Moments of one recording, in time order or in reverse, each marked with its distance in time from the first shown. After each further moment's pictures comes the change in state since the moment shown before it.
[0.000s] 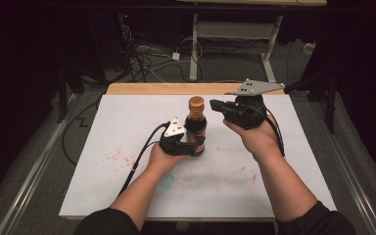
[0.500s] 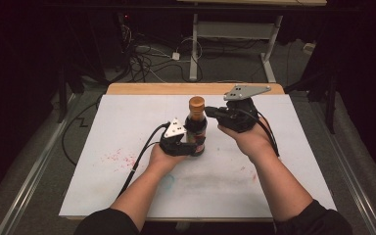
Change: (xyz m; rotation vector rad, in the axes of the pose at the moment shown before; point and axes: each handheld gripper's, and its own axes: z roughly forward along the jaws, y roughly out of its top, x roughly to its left) left arm 0.000 -0.001 0.000 -0.009 0.000 0.001; right arm 0.005 -0.004 0.016 0.074 0.027 -0.023
